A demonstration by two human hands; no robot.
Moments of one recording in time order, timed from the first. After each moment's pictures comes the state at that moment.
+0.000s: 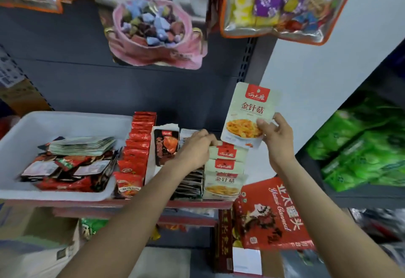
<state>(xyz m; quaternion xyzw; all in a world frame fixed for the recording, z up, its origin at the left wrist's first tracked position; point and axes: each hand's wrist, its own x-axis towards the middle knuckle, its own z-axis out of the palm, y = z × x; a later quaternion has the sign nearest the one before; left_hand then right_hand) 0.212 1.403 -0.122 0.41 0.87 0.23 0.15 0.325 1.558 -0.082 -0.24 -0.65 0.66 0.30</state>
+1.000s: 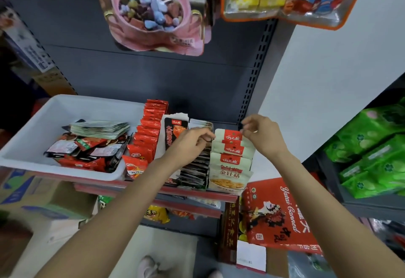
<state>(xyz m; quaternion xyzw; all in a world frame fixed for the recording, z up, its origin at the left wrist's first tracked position) 0.219 1.368 -0.126 0.35 0.84 0.38 0.15 0.301 1.558 -0.093 -0.20 -0.91 0.35 0.08</state>
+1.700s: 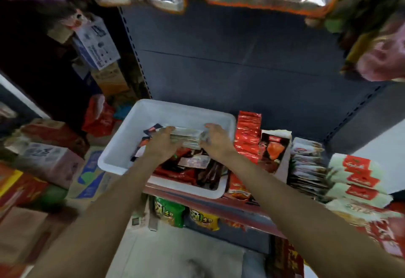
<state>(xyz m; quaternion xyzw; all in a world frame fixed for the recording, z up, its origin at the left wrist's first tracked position) 0.033 1.089 -0.177 0.10 0.96 0.24 0.10 0.093 1.262 -0.160 -0.06 -0.93 0.35 -0.05</state>
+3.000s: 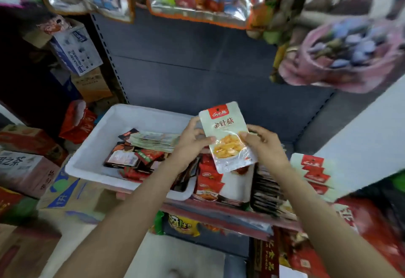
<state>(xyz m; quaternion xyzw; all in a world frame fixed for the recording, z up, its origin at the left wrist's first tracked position) 0.114 1.220 -0.112 0.10 0.69 0.68 0.23 0.194 1.393 -0.103 -0.18 -0.73 0.66 0.09</state>
